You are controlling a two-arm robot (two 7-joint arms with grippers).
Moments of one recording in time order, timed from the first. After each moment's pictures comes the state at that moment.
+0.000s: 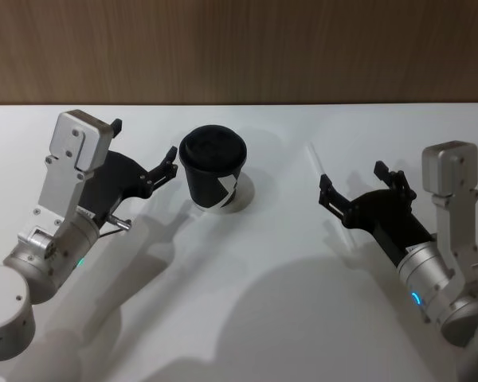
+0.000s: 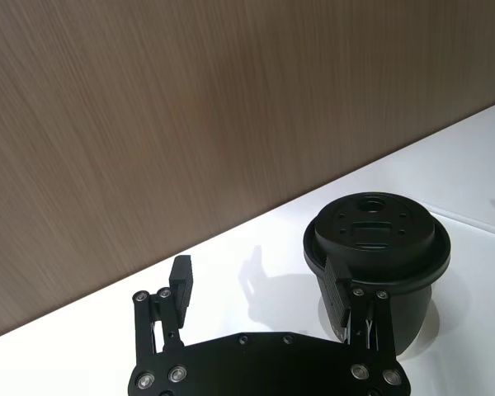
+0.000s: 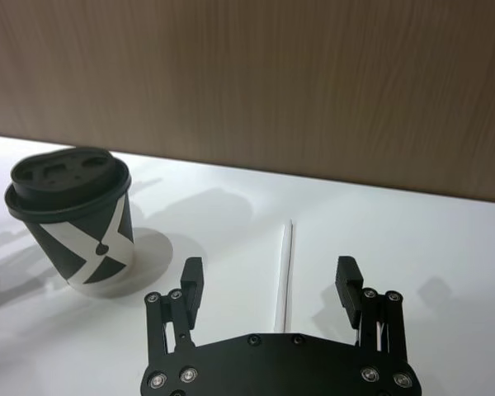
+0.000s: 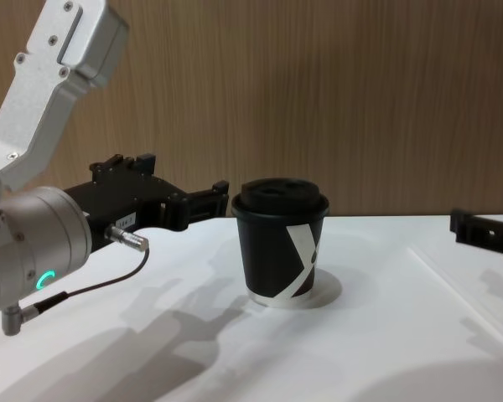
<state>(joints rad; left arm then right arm) -0.24 0.38 0.45 -1.63 -0.20 0.01 -0.01 -0.05 0.33 -0.22 -1.82 0.26 0.15 0.02</state>
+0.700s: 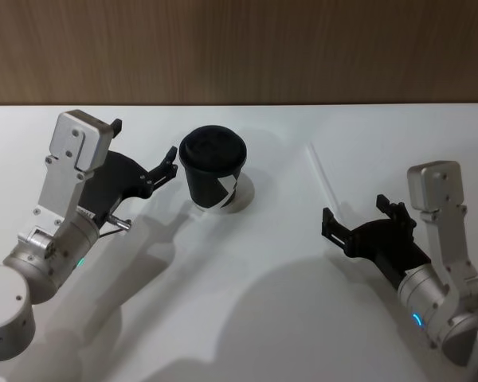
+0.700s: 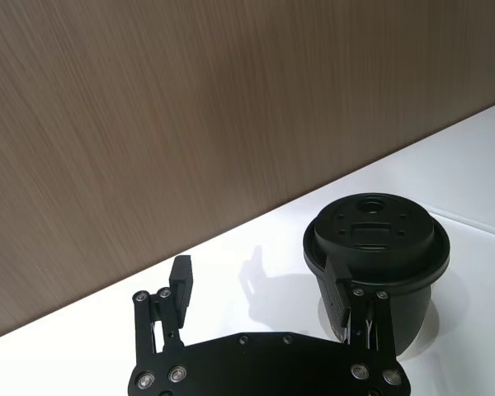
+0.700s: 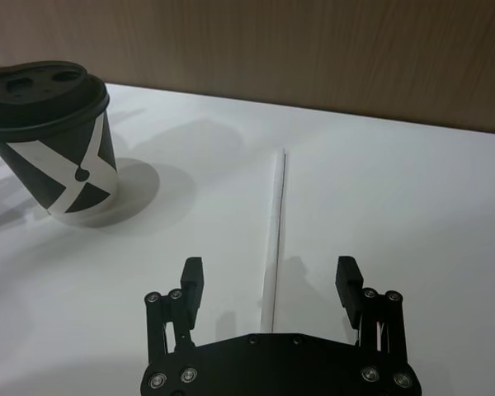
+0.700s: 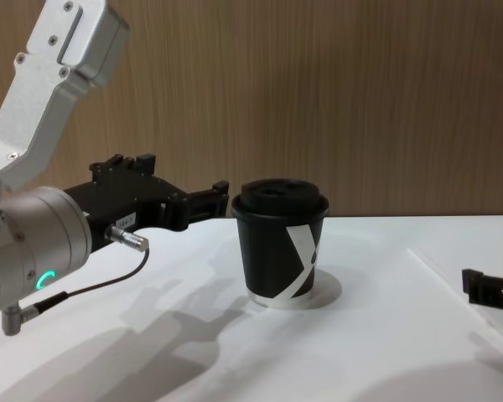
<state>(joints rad) -0.24 0.38 0.45 -1.63 -0.20 0.01 -0.01 -0.09 0.33 -0.22 -1.86 0.23 0.31 -0.02</state>
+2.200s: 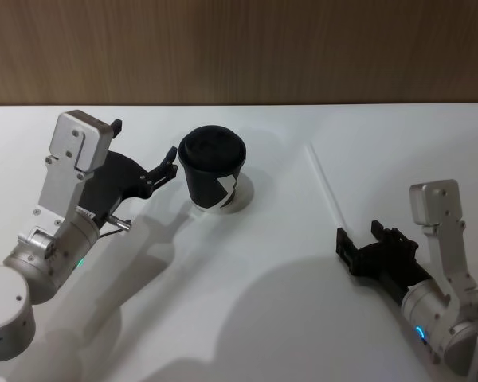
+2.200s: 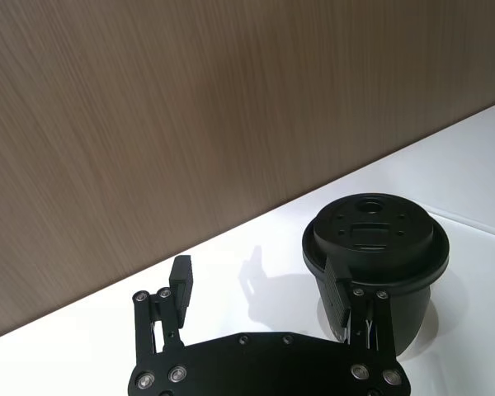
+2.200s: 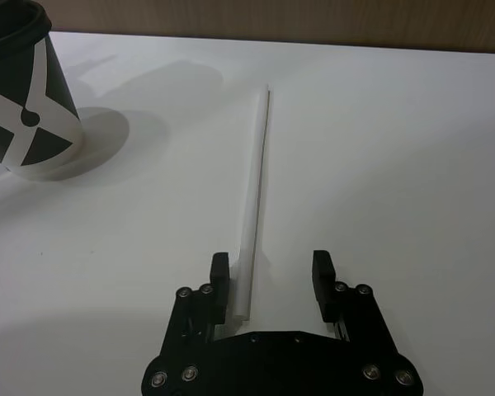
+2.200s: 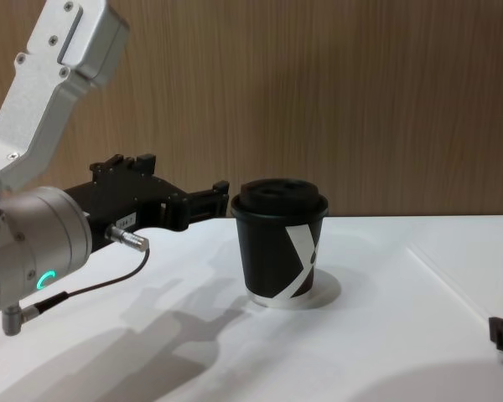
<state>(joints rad) -0.24 0.38 0.45 -1.63 -0.20 0.01 -0.01 -0.10 0.30 -0.18 -1.79 0.25 0.36 0.02</state>
